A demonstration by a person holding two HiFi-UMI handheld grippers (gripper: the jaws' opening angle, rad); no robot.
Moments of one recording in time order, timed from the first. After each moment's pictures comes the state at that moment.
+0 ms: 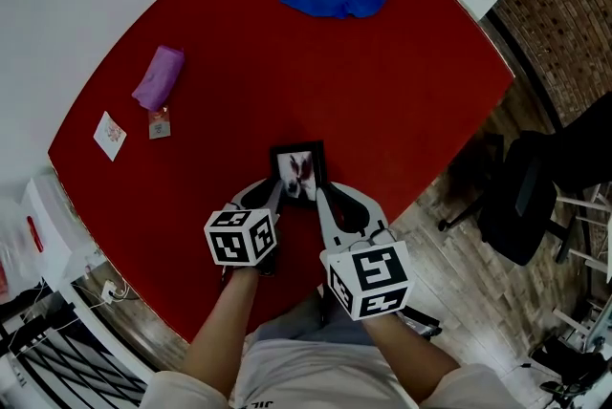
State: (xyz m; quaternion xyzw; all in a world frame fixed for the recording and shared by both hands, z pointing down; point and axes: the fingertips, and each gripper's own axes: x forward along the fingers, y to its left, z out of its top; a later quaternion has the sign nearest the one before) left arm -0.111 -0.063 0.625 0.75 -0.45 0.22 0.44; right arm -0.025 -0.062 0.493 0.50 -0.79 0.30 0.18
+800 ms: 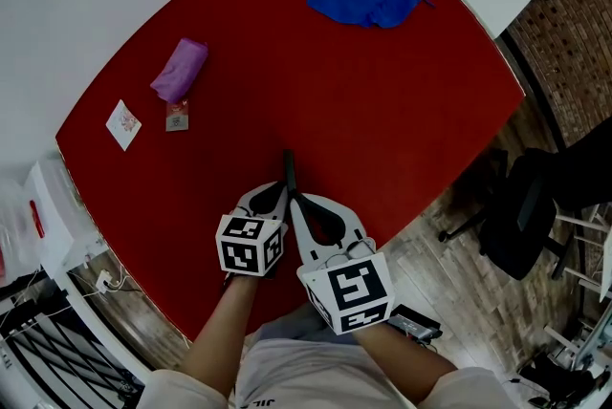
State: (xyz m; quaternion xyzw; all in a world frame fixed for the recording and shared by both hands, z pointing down) left arm -0.128 -0.060 0.609 0.78 -0.44 0.23 0.39; right arm -0.102 -0.056 0.470 0.43 -0.84 0.28 0.18
